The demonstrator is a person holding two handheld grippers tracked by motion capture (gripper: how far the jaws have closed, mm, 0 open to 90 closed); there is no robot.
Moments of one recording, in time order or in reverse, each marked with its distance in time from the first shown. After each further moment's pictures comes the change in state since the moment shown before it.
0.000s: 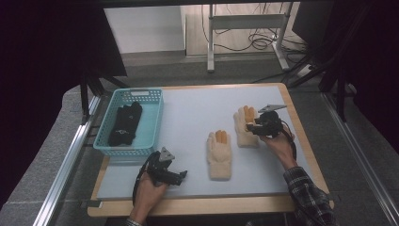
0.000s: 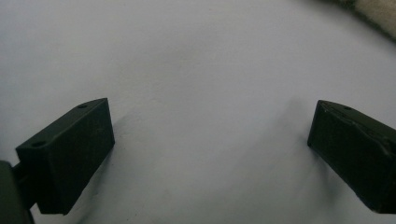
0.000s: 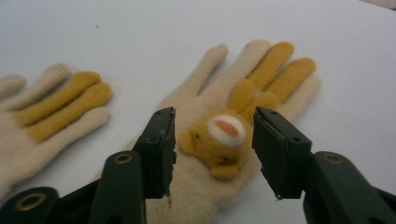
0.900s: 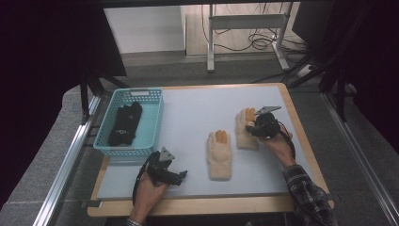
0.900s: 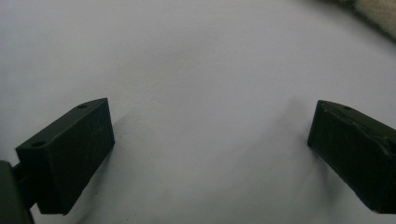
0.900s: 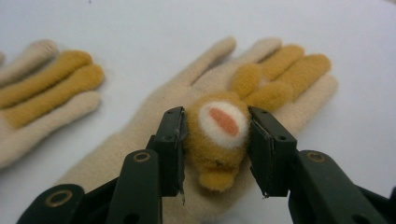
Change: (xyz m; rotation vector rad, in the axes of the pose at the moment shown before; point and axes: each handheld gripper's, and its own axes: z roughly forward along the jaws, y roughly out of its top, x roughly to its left) left arm 0.000 0.000 0.000 0.000 0.000 -0.001; right arm 0.006 -0.001 0.004 0.032 -0.023 -0.045
